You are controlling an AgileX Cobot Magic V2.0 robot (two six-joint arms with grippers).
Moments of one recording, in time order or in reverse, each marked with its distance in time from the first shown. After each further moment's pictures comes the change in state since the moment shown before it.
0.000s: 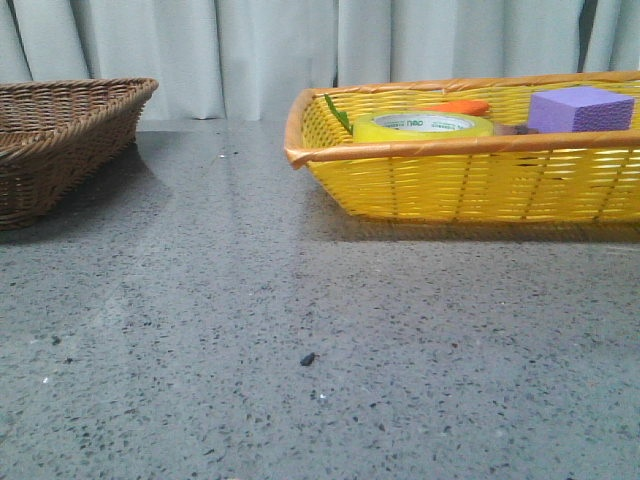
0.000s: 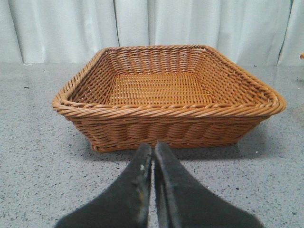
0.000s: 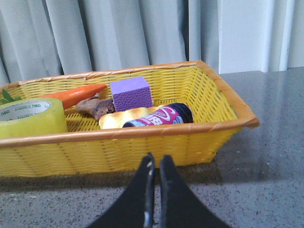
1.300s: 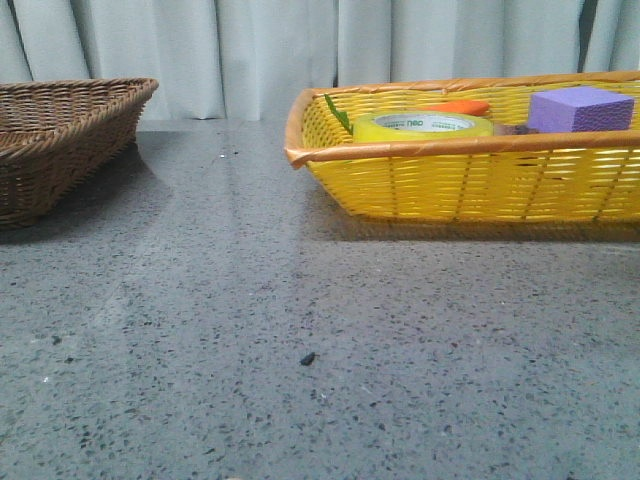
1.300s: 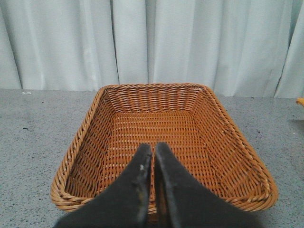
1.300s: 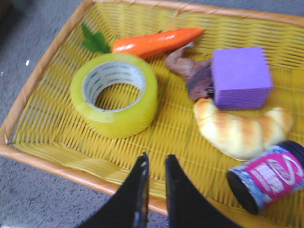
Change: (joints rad) left arm 0.000 0.383 -0.360 -0.015 0.007 0.000; right arm 0.318 1.030 -1.046 0.127 0.679 -0.136
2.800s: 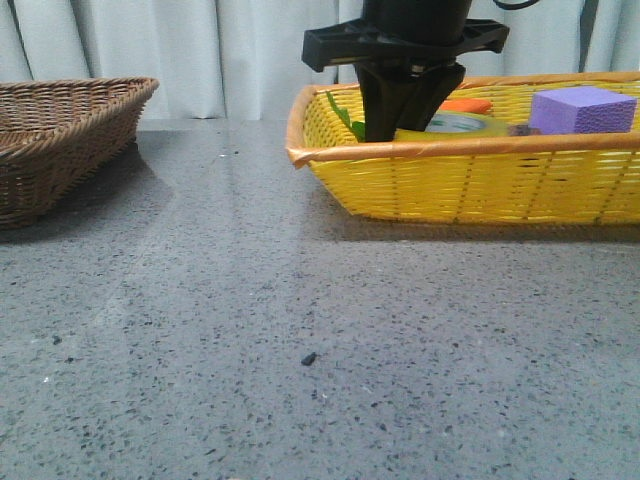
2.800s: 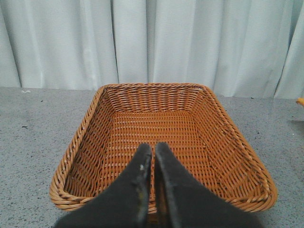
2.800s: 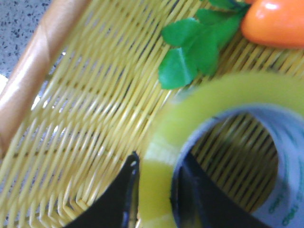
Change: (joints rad) left arm 0.000 0.002 0.000 -0.010 0.000 0.000; right arm 0.201 0.846 -0.639 -0.023 0.323 -0.073
